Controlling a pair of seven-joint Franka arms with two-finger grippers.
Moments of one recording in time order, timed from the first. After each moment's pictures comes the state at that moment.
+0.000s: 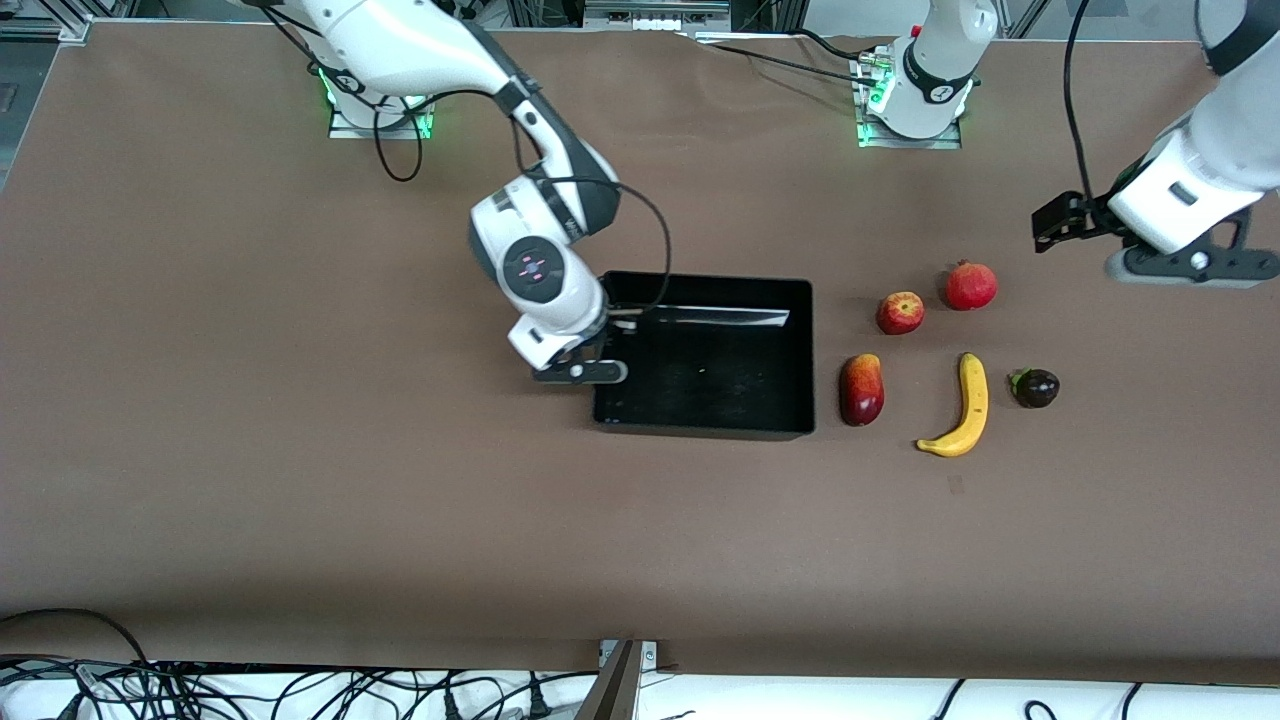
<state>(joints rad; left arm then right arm) -0.05 0.02 -0.04 -1.70 0.06 1.55 -0.04 0.68 0.70 0.02 -1.51 0.21 2.20 0.60</state>
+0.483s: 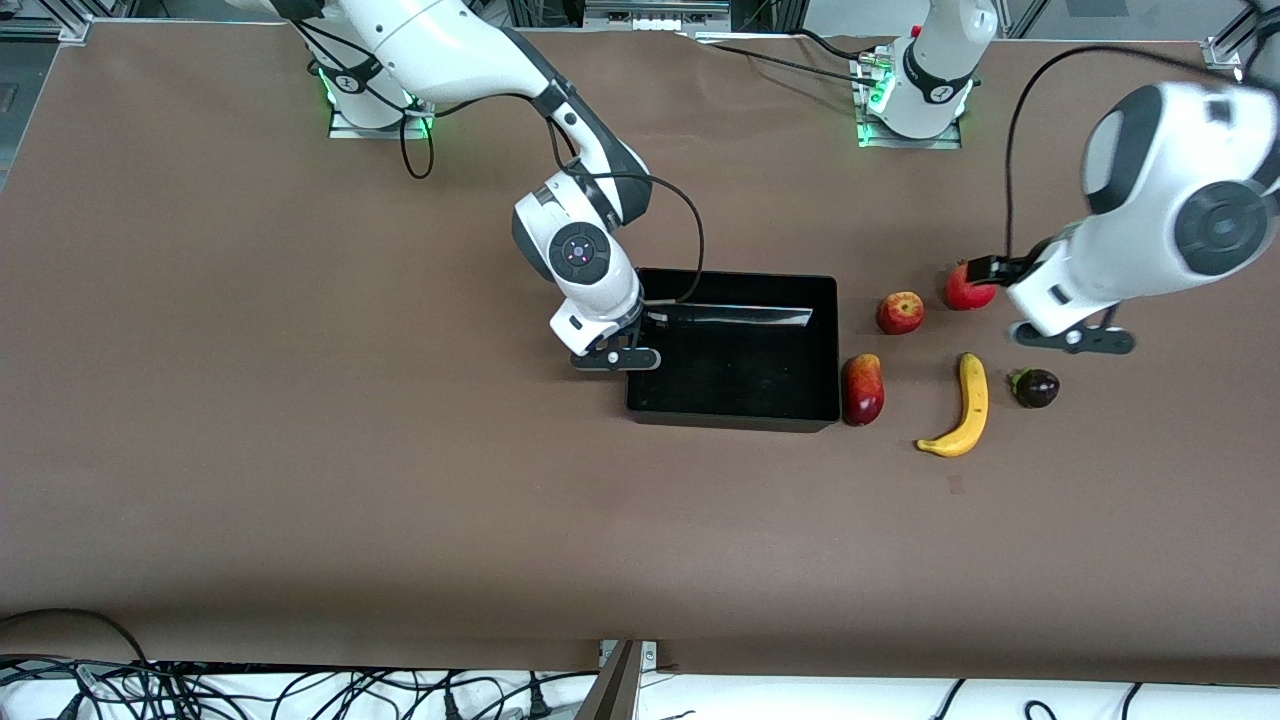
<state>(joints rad) -0.05 0.14 -0.06 -1.88 0.06 1.71 -0.04 0.73 0.76 0.02 -1.50 0.21 2.30 0.64</state>
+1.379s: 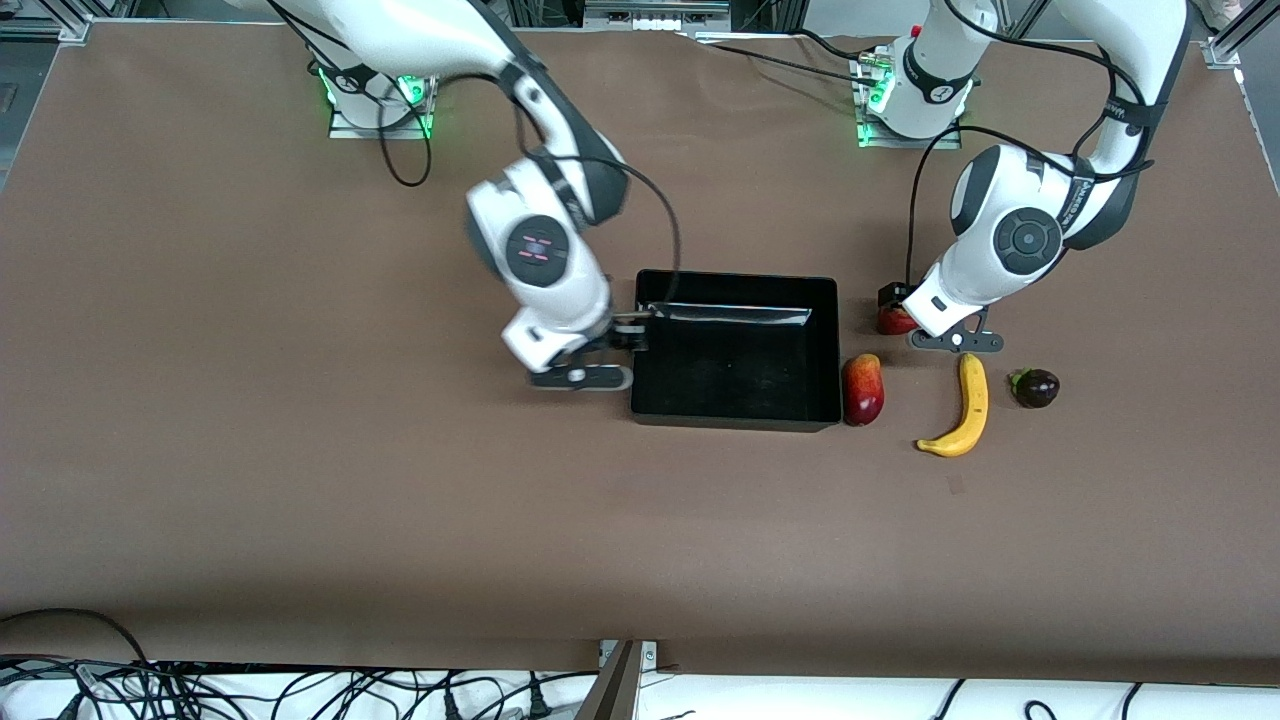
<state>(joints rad) -0.05 0.20 -0.13 -2.31 0.06 2.31 -0.19 0.73 0.62 -0.17 -1.37 0.21 2.00 0.52</state>
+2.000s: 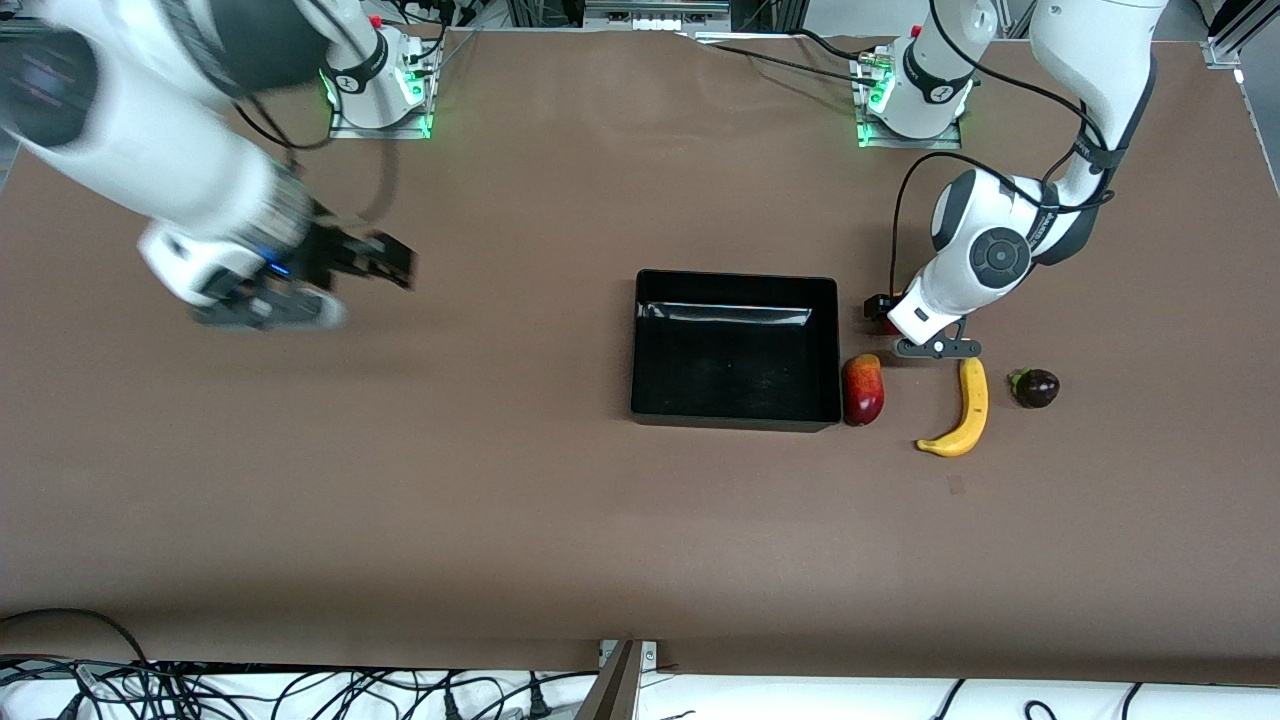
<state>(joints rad) -0.04 0.32 -0.13 -2.36 0.06 2.48 -0.22 0.71 0.15 -0.48 -1.52 0.18 1.60 0.20</state>
